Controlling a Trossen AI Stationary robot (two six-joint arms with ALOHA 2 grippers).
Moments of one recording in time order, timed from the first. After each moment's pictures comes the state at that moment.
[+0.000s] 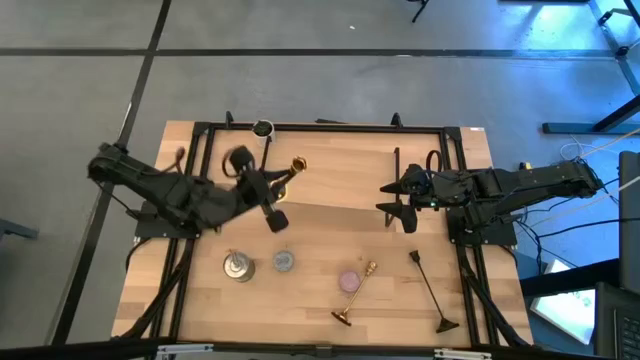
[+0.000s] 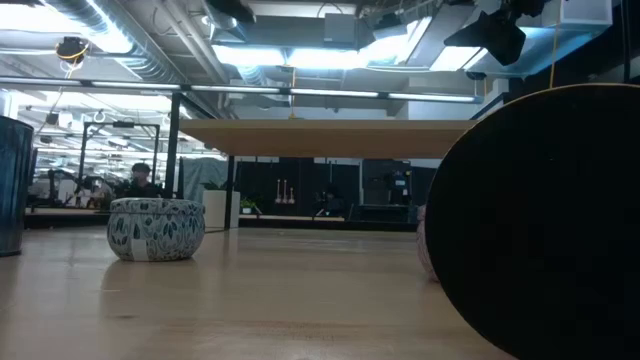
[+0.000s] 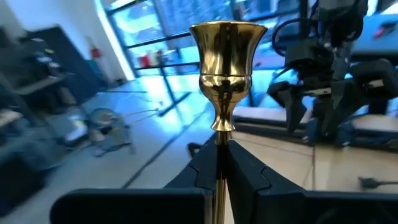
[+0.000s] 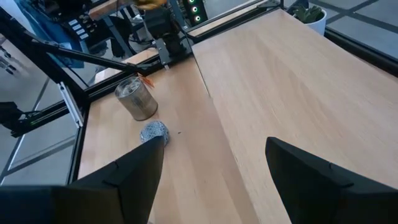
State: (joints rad) left arm -0.38 1.23 1.29 -0.26 -0.99 0.02; right arm 0.19 0.90 0.82 -0.37 0.26 0.51
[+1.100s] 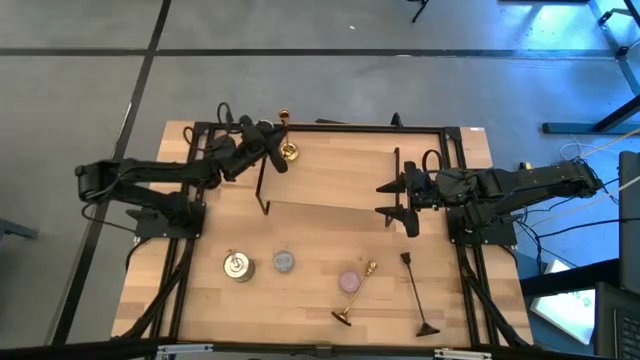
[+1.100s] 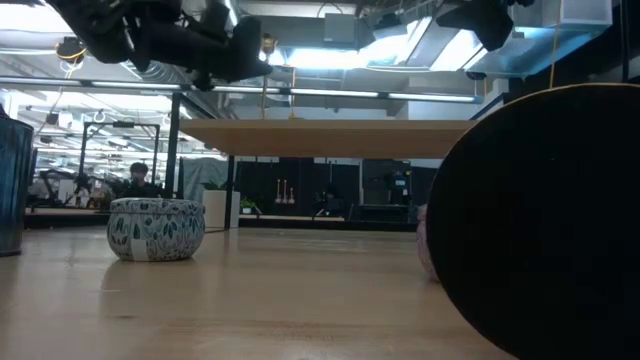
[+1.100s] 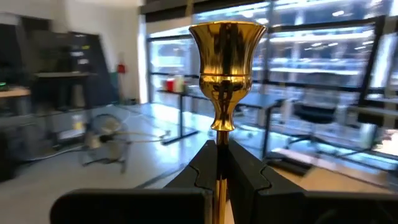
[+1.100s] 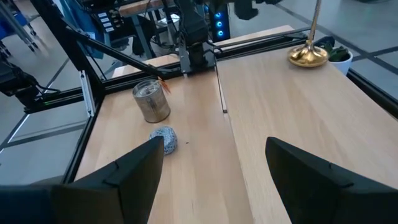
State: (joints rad) left arm 0.38 1.18 0.53 0.80 -0.38 0.00; right arm 0.19 0.90 0.82 -0.28 0.20 0.31
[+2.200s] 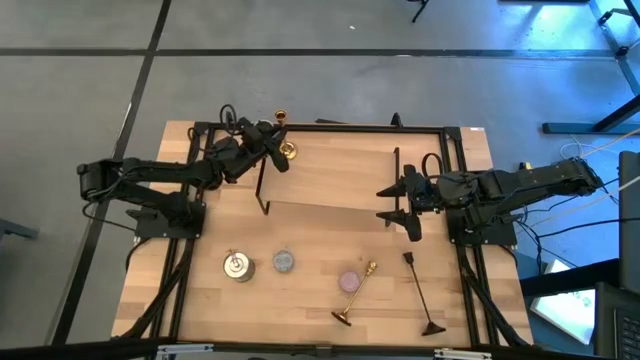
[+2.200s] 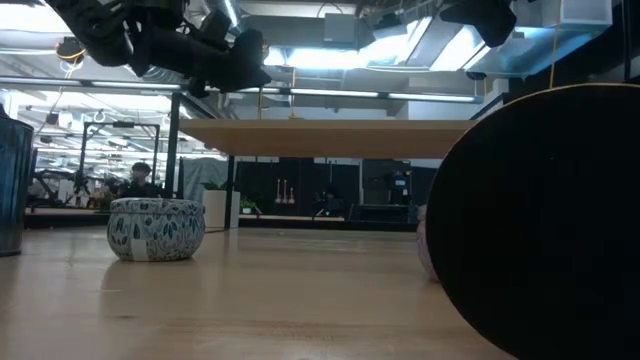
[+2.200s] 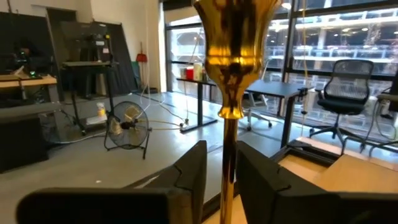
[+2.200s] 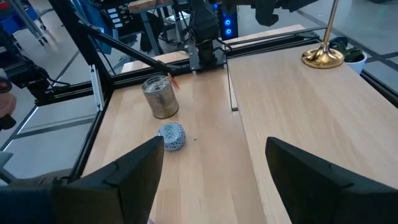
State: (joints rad) left arm 0.37 1.20 0.51 0.77 -0.45 -0.01; right arm 0.23 0.90 0.82 -0.29 0.20 0.31
